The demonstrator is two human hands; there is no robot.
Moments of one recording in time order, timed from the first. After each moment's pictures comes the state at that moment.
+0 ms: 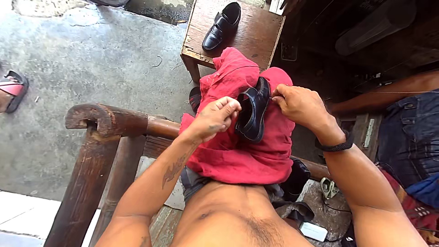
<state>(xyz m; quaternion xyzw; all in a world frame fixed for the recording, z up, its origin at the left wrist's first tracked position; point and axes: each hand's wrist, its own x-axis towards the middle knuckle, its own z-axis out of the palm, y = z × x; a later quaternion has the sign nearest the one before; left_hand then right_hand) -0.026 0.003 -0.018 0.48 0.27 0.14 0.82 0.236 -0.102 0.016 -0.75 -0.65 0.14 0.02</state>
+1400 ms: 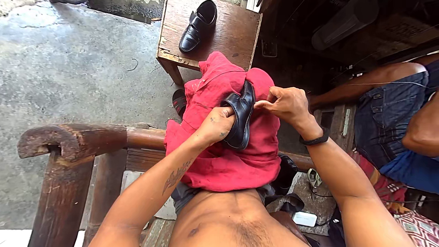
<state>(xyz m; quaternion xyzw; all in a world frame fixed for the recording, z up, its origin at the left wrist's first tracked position) 0.025 -0.008 -0.026 0.57 0.32 0.08 0.75 0.263 -0.120 -0.006 -0.76 -0.64 0.08 0.10</state>
